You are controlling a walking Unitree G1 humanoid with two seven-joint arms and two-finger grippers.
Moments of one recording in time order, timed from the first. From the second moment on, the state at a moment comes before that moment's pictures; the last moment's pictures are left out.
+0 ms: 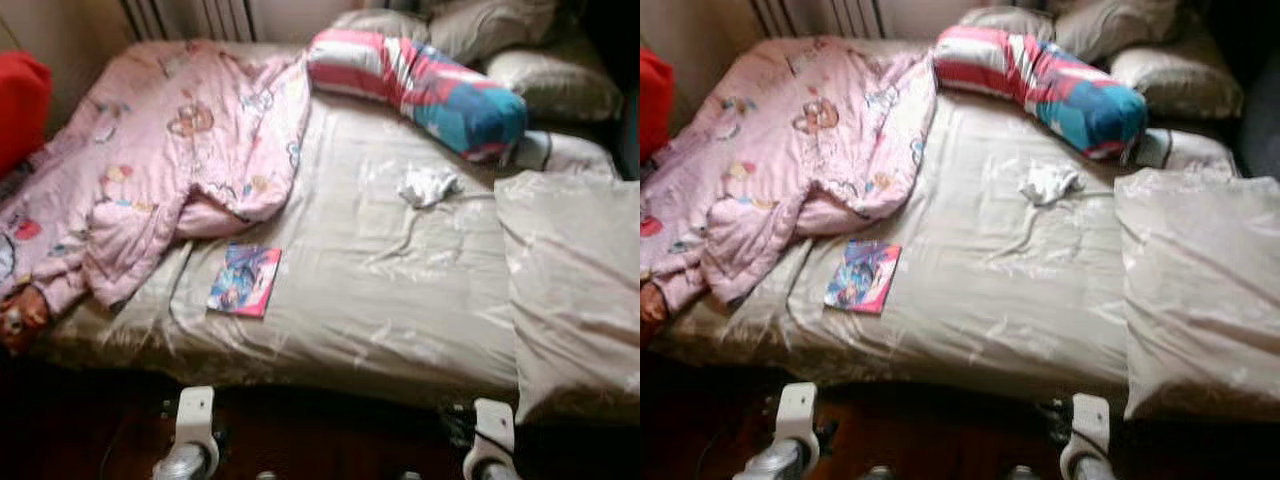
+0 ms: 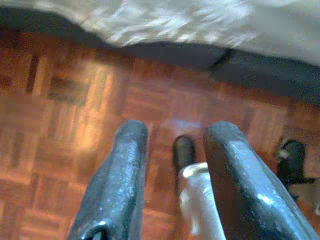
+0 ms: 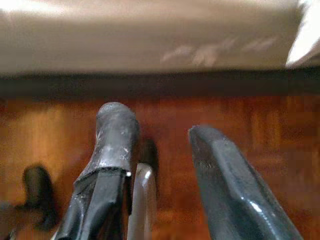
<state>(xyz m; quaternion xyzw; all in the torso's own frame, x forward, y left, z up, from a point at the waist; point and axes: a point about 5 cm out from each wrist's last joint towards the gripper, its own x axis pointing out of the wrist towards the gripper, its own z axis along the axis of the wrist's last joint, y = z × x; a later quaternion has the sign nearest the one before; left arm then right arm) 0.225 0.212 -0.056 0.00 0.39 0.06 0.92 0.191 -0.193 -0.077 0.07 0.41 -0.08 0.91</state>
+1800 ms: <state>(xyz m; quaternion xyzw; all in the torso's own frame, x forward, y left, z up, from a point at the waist) 0.225 0.204 -0.057 0.00 0.38 0.04 0.92 0.185 -0.186 -0.082 0.08 0.42 -0.07 0.90</state>
